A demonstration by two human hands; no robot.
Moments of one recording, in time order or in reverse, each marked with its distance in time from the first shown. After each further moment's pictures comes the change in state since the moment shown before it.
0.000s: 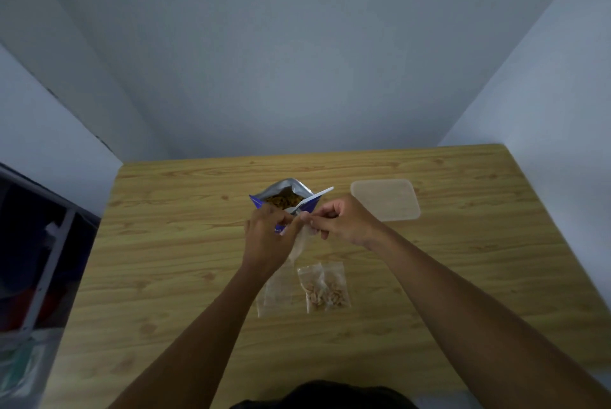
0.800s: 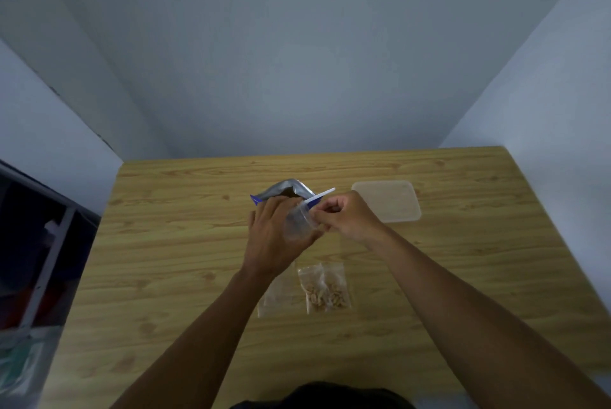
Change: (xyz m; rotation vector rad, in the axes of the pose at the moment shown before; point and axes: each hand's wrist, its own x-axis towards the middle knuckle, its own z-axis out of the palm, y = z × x) left_hand -0.002 0.009 -0.006 0.140 0.042 0.240; right_hand 0.005 -0.005 0.003 0.002 0.171 0.059
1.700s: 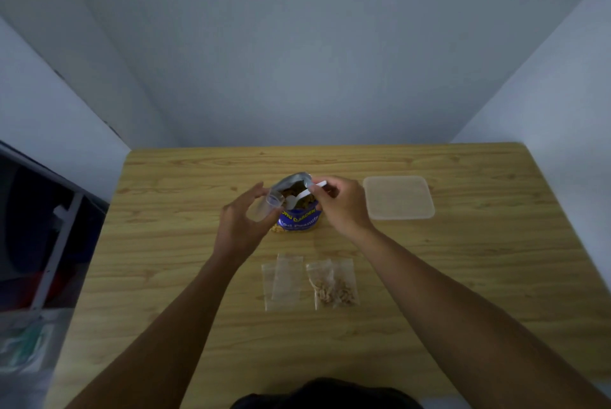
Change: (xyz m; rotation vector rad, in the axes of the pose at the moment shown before) left_hand 0.008 -0.058 -0.037 -0.270 -0.030 -0.236; right_hand 0.029 0.001 0.039 -0.096 0.325 -0.110
